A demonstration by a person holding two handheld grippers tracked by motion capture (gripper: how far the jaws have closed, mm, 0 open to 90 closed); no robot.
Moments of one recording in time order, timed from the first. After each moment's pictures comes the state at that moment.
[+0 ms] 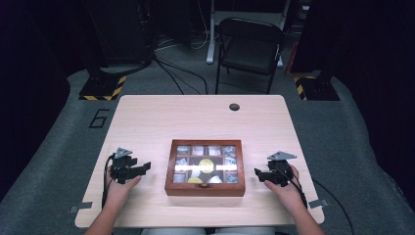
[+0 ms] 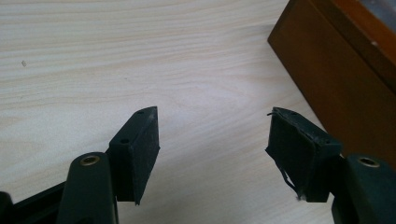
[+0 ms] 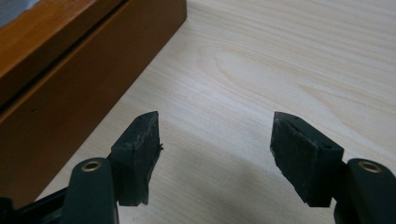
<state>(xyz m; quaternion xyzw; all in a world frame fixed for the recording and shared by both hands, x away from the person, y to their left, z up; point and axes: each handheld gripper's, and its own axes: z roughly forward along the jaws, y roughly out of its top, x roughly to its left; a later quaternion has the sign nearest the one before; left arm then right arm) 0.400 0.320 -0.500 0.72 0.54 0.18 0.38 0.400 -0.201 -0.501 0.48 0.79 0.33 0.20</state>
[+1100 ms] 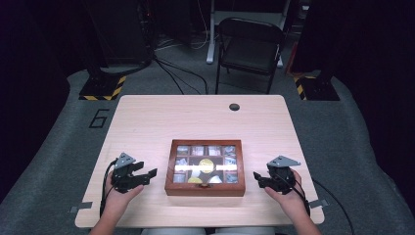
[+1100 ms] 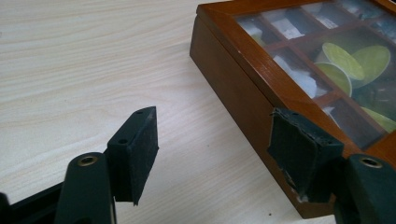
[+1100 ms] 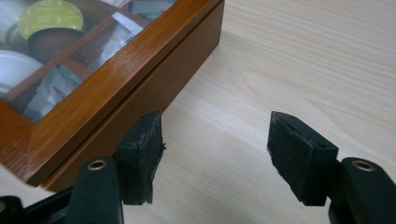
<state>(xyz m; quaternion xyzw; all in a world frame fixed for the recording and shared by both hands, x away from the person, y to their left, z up) 0.360 0.298 -0.474 0.74 0.48 0.17 0.43 0.364 -0.191 -0.471 0.45 0.79 0.35 0.21</state>
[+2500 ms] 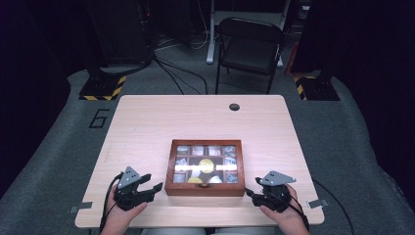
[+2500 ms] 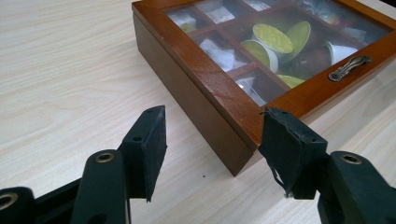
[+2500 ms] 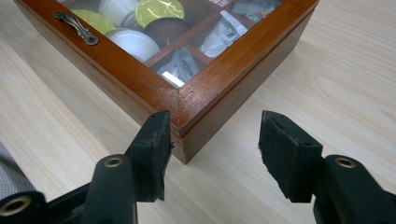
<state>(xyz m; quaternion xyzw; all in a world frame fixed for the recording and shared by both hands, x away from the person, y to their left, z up) 0.313 0.273 -0.467 0.77 0.43 0.17 0.43 0.316 -0.166 -0.463 0.38 0.82 0.38 0.18</state>
